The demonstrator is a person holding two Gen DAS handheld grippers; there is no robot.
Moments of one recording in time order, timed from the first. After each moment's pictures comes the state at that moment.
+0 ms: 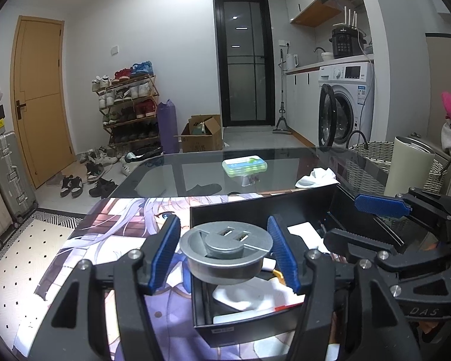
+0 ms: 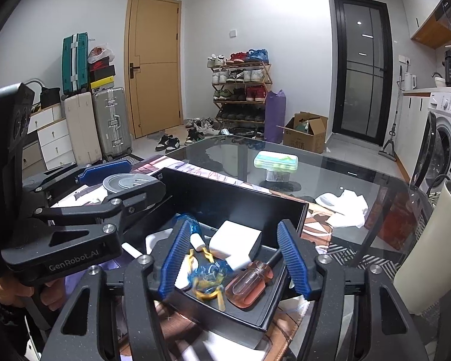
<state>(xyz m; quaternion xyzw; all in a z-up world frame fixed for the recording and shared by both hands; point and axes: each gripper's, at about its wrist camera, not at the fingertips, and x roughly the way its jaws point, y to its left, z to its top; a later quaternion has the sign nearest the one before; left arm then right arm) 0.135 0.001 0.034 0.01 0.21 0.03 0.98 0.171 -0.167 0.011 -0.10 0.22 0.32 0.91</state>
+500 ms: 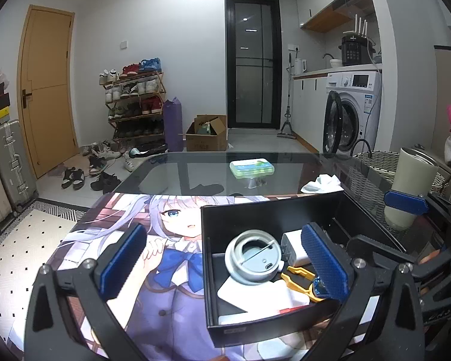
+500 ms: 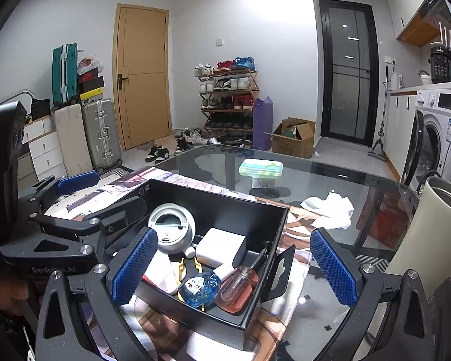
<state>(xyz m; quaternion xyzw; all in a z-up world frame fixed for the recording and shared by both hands) 0.132 0.012 0.034 -0.02 0.21 0.04 0.98 0.172 -0.179 0.015 -0.08 0.21 0.30 0.93</state>
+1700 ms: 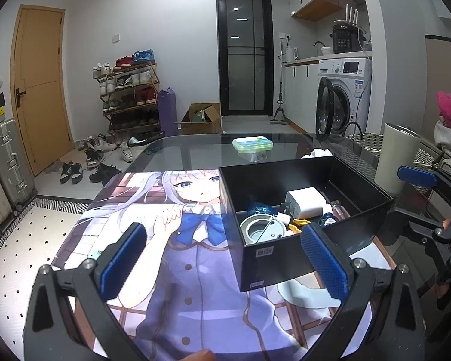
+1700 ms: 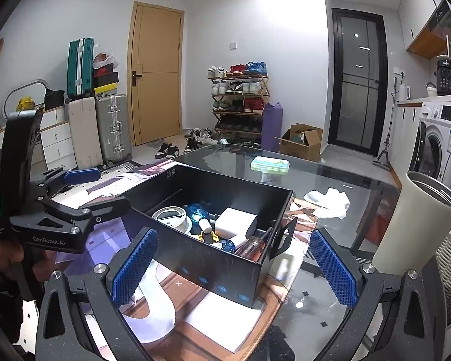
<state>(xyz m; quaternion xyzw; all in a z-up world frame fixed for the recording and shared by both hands) 0.086 0.028 0.027 -0.01 0.24 0.03 0.97 0.118 -0.200 0.018 -0.10 0.20 0.32 0.92</state>
